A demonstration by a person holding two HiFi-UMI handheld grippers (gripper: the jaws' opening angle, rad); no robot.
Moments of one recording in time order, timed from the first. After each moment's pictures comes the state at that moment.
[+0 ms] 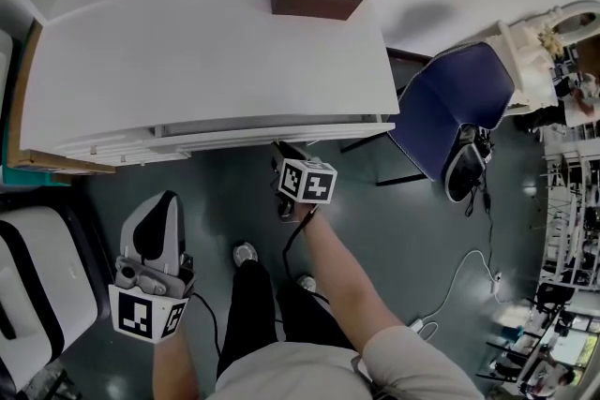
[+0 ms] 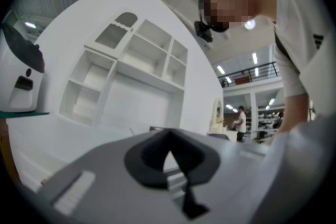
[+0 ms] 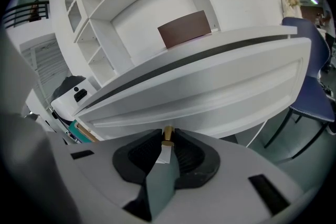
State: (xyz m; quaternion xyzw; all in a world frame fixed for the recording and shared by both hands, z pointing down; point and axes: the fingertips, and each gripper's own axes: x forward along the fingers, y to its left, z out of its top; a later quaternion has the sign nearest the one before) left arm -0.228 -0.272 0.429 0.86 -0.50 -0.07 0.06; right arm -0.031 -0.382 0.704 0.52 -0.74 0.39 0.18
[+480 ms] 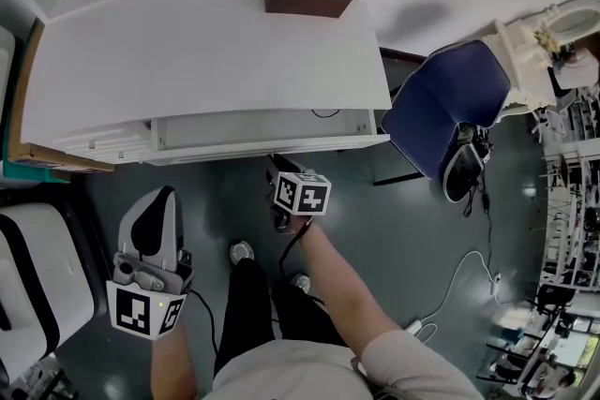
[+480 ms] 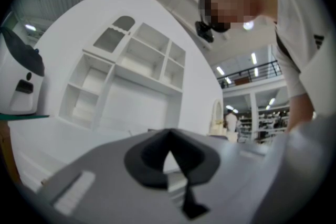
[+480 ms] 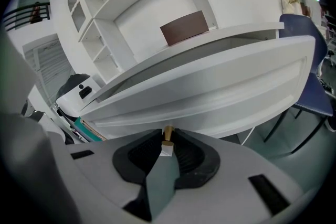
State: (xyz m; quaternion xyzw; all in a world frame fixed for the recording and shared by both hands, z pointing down) left arm -0.215 -0.259 0.416 0.86 -0.51 -0.07 0.05; right arm -0.029 -0.339 0.705 0.51 -0.74 0.40 0.18
